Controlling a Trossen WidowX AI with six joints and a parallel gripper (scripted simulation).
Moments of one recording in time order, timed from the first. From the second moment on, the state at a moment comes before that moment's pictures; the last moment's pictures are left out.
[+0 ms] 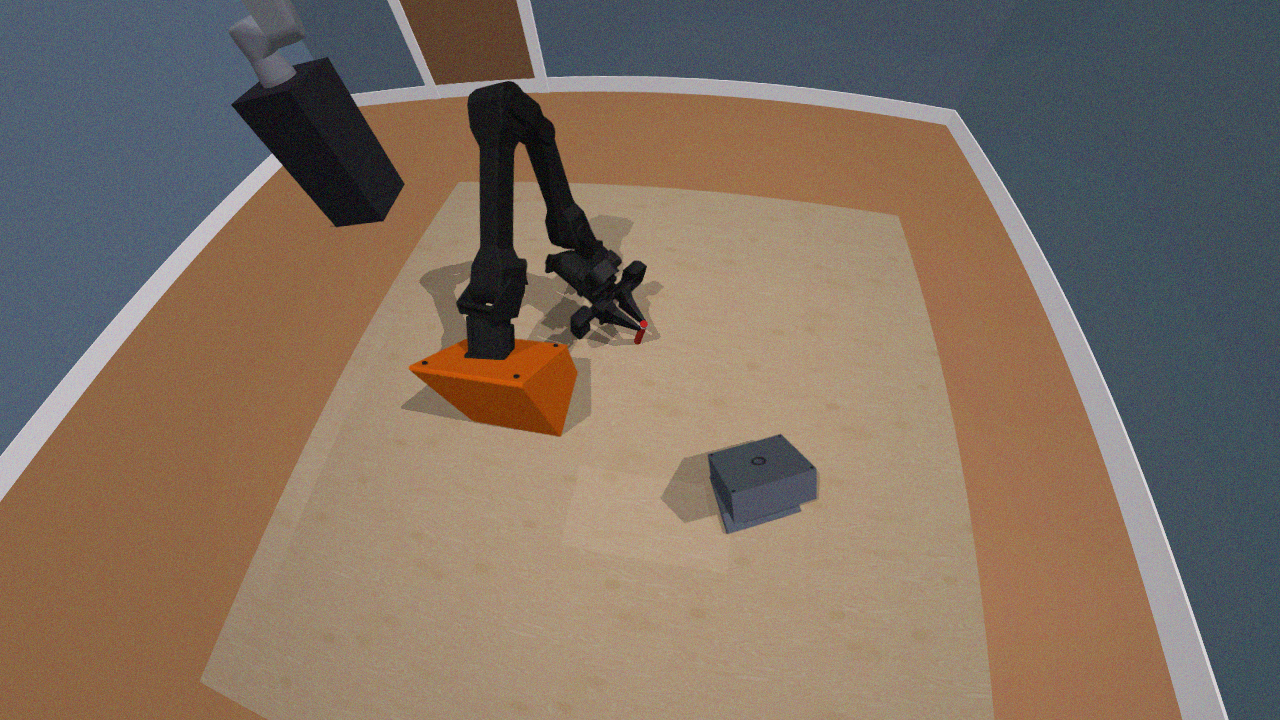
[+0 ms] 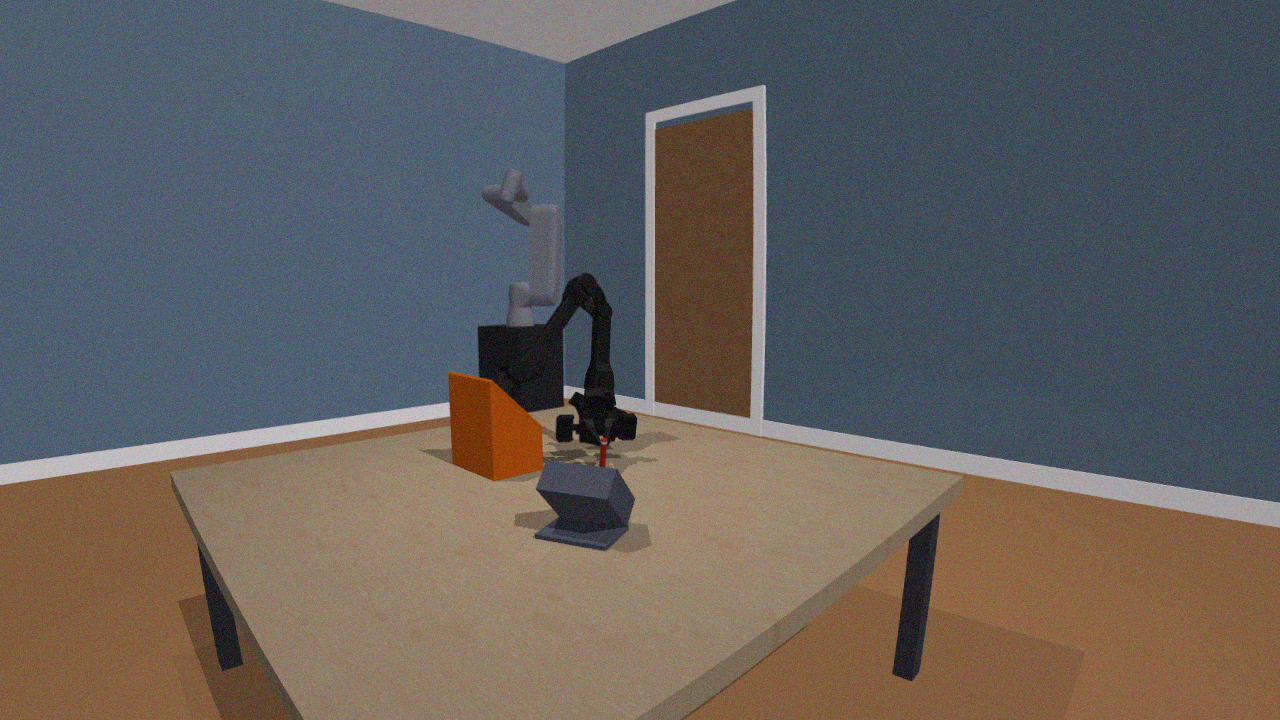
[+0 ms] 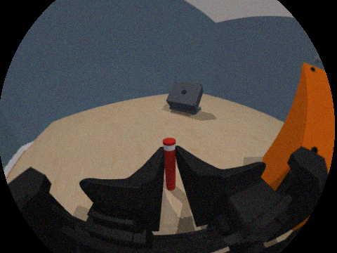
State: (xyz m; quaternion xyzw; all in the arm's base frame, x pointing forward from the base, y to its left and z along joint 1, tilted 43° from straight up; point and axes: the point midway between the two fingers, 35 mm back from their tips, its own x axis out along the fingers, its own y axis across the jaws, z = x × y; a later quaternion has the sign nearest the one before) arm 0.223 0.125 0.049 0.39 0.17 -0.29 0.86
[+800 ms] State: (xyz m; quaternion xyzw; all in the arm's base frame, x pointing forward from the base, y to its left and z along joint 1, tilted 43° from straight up) arm 0.220 0.126 0.048 0.38 0.15 -0.29 0.86
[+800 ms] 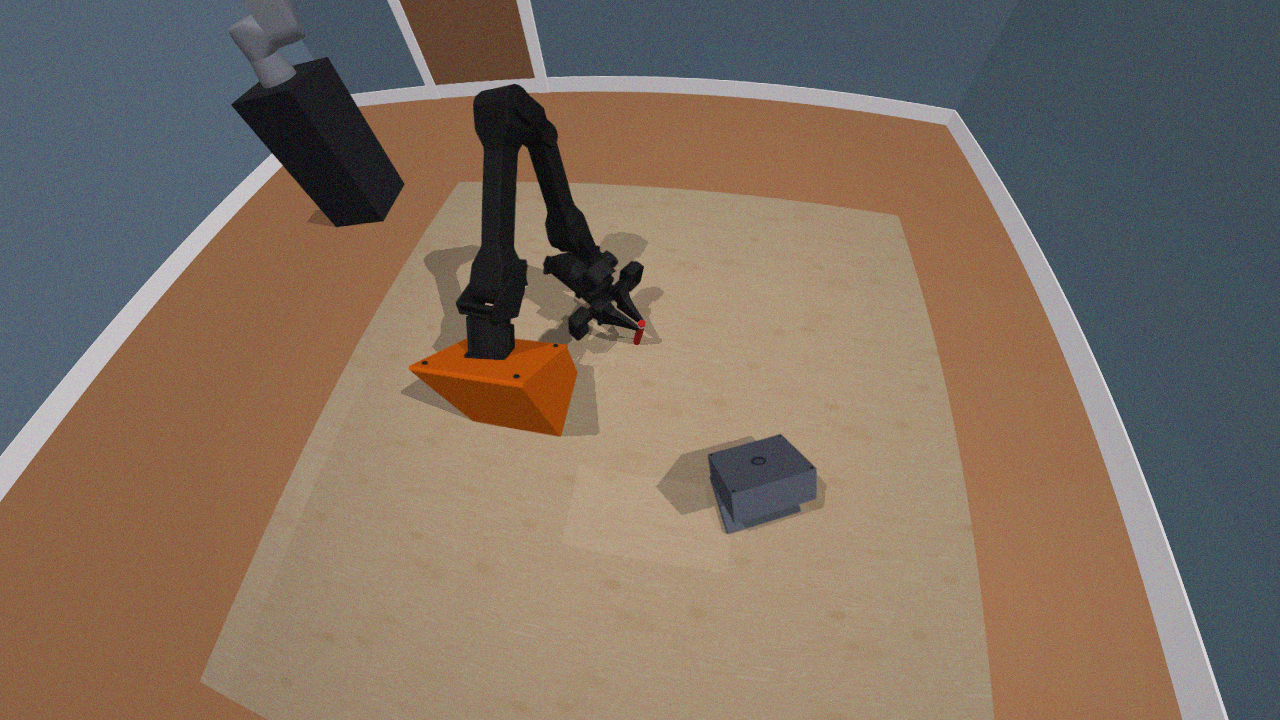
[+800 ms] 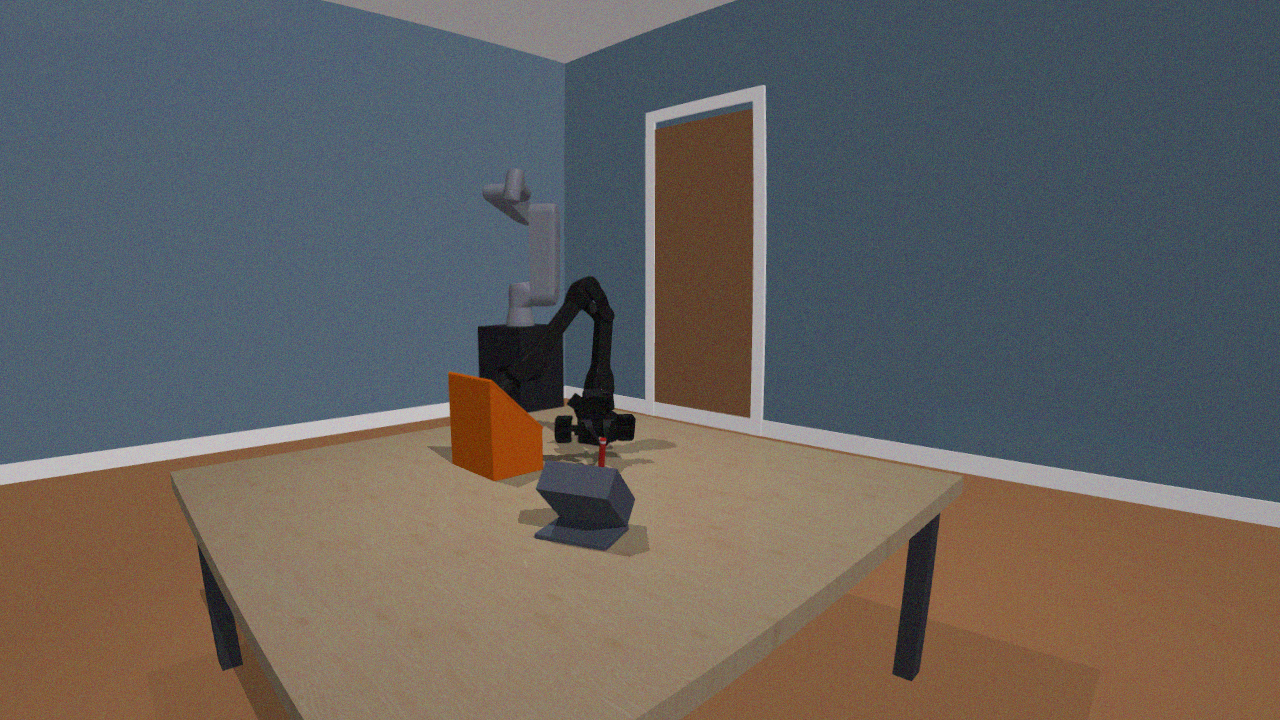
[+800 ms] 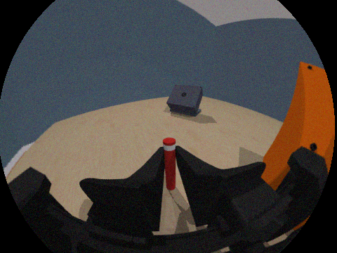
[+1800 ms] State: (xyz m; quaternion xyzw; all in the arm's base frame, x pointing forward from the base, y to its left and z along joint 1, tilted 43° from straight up) arm 0.215 0.127 0.046 0.38 0.13 -0.29 0.87
